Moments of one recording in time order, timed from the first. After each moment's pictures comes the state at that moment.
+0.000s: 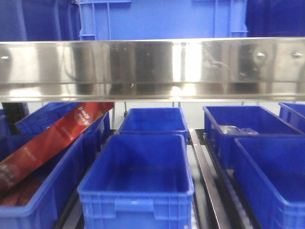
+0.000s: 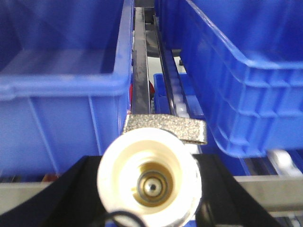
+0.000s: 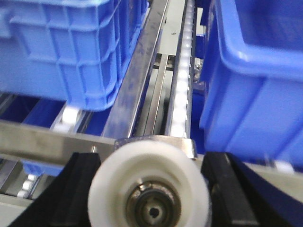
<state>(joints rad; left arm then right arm) -0.04 0.90 -1.15 0.06 0.71 -0.05 0.07 0.91 -1.17 0.16 0.89 -0.16</state>
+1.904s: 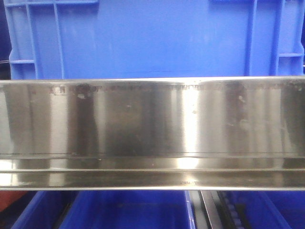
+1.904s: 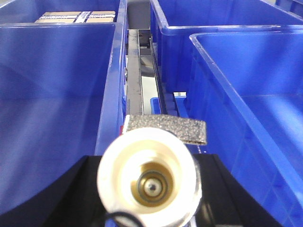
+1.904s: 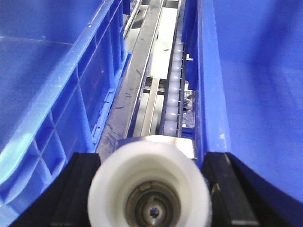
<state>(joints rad) -0.04 0.90 -1.15 0.06 0.71 -0.05 0.07 0.91 -1.17 0.16 0.89 -0.16</state>
